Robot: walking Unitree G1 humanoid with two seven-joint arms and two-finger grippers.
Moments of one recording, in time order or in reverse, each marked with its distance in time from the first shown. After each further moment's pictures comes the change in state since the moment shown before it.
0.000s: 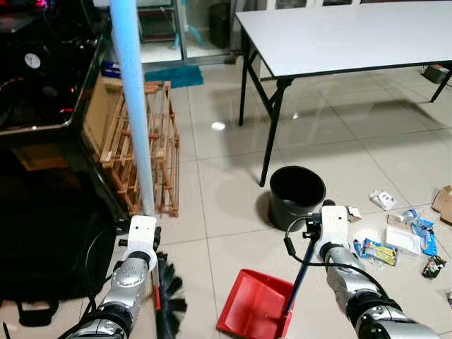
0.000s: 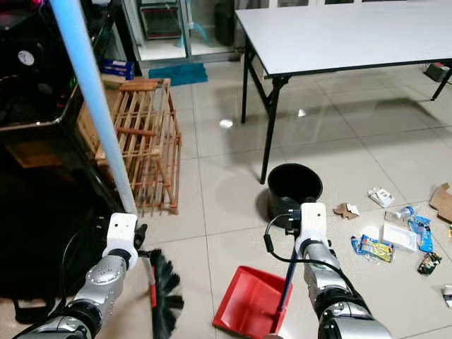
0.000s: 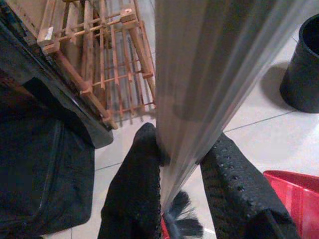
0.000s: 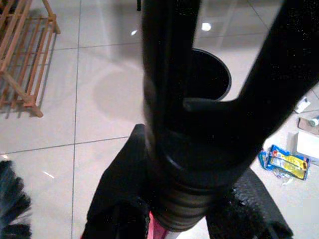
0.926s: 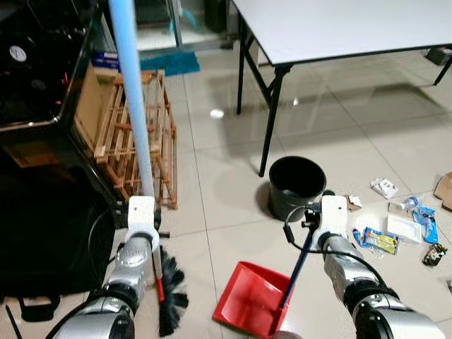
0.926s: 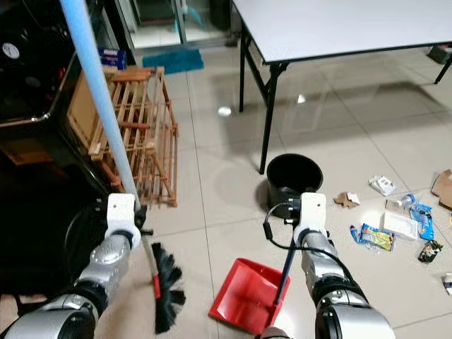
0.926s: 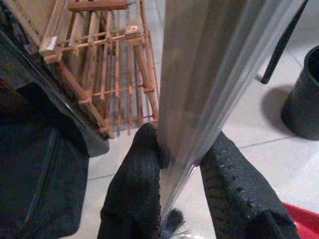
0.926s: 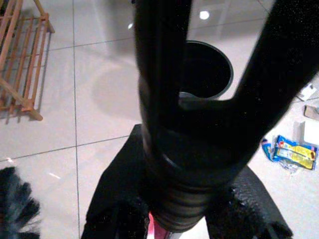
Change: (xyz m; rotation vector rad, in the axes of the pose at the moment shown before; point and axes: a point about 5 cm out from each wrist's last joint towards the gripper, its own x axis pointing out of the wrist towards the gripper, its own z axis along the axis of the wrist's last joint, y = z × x) left arm 0.016 -0.003 0.046 -0.113 -0.117 0.043; right arm 0.009 0.003 0.025 0.050 -0.034 -0.008
